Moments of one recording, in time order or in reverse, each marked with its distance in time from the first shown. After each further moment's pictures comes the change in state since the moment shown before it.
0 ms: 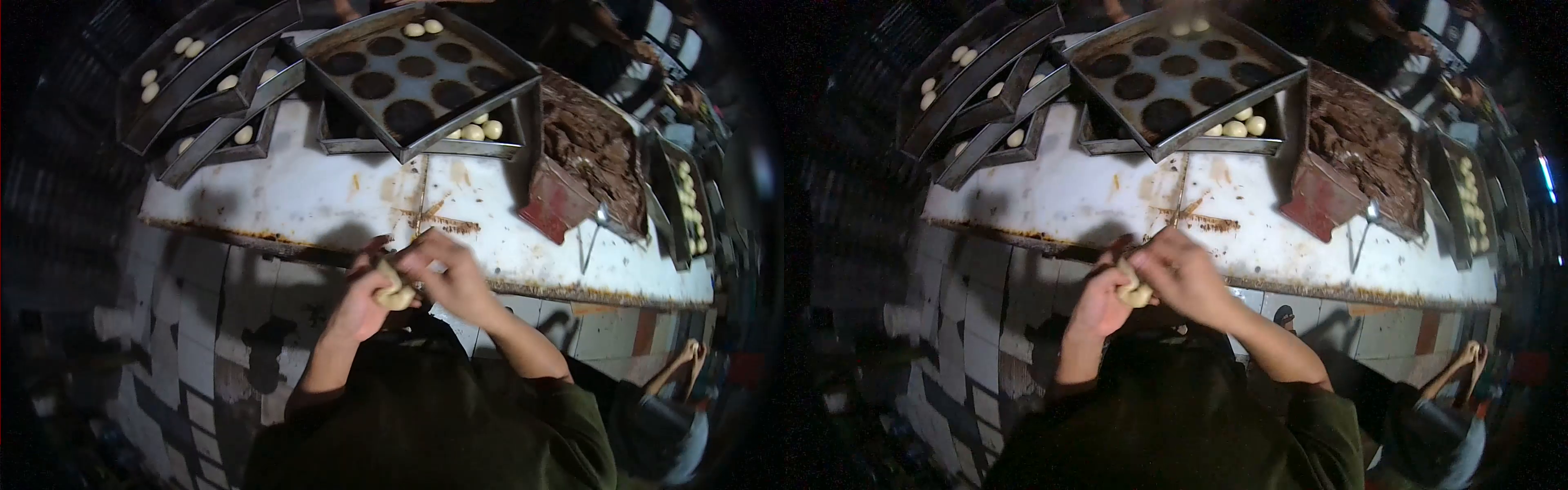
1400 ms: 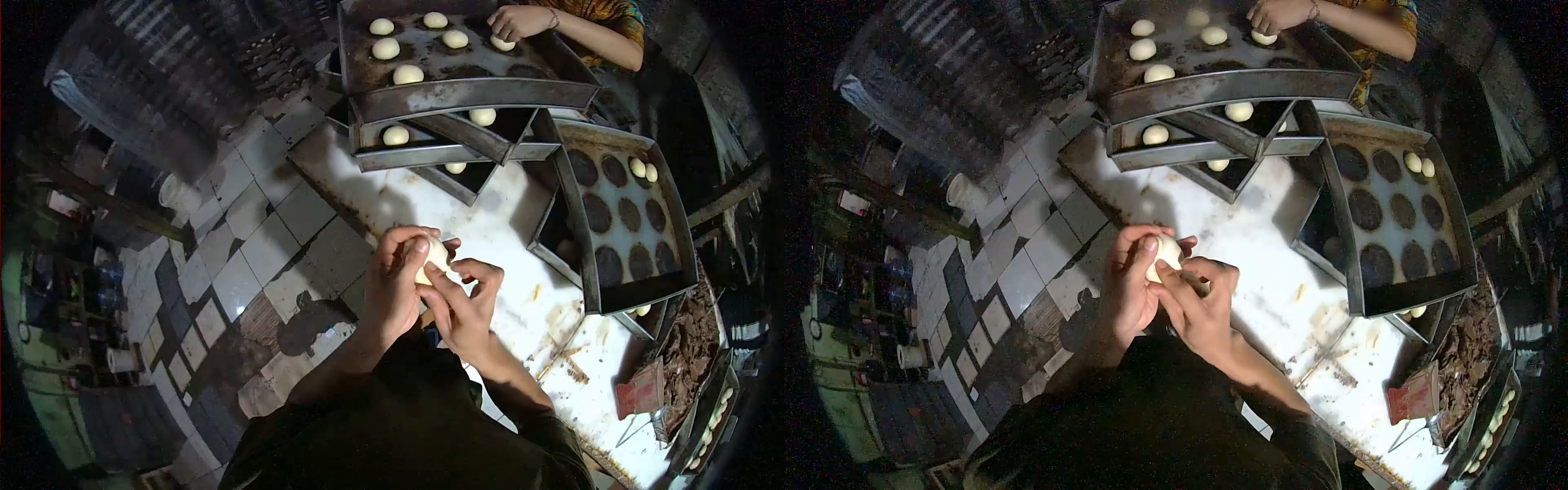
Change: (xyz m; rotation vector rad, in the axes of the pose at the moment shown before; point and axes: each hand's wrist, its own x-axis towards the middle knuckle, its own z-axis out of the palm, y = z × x) left_hand -0.020 0.206 -0.096 0.174 0.320 0.837; right_hand 0.185 -0.054 0.200 -0.041 0.236 -0.566
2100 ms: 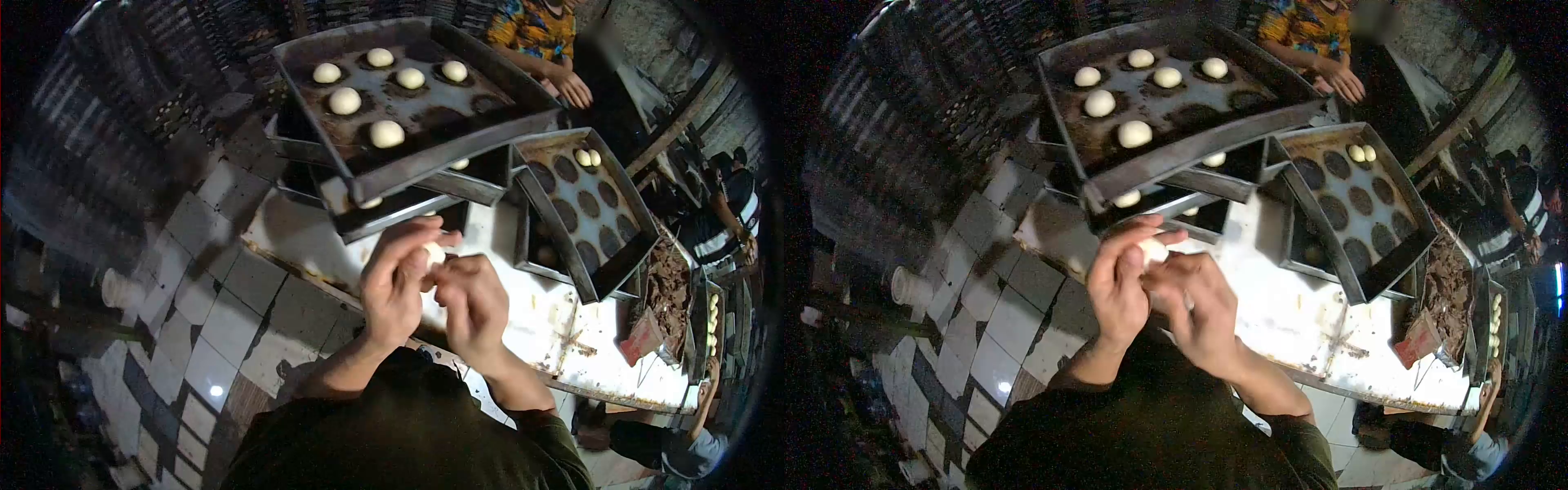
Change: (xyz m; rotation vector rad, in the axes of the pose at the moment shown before) left_hand 0.101 0.065 -0.035 0.089 -0.410 0.420; right_hand 0.096 -0.026 0.064 -0.004 0.016 0.126
